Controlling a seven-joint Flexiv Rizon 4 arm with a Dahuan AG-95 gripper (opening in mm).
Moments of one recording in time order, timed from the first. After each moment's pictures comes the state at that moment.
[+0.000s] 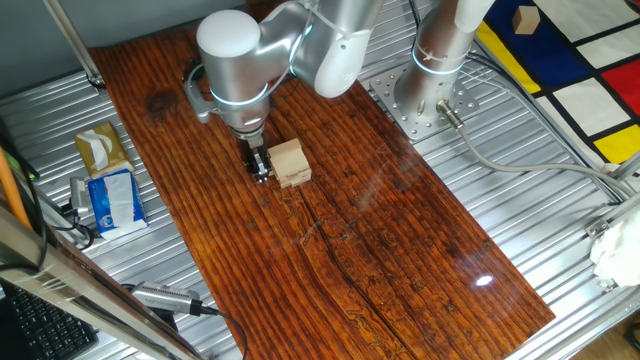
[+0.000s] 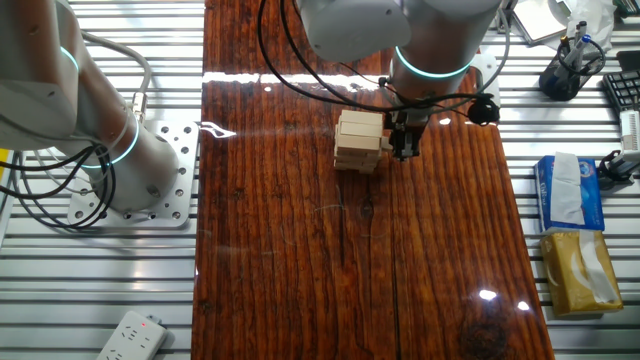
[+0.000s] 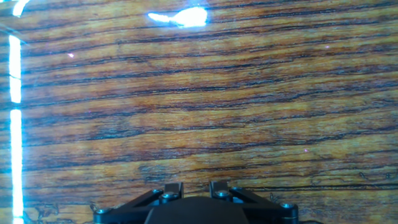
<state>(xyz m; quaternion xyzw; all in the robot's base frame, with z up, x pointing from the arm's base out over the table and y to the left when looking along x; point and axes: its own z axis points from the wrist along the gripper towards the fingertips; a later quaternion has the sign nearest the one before) 0.506 0.037 0.043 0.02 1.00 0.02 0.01</state>
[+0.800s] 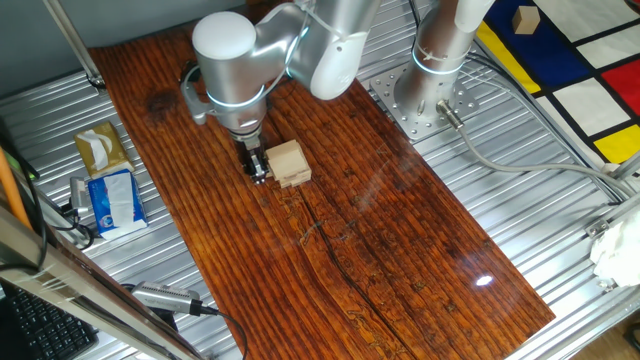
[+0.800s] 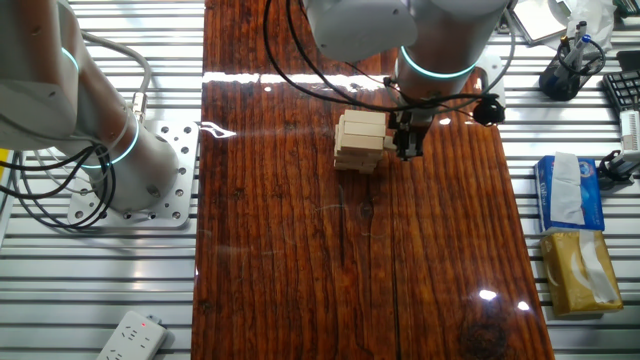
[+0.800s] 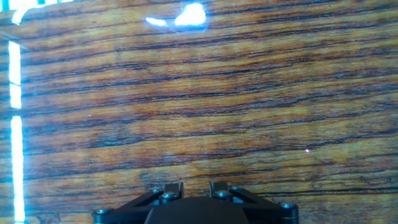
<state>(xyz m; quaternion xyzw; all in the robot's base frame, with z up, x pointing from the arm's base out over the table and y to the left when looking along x) 0.514 0.037 0.043 0.02 1.00 0.02 0.01</state>
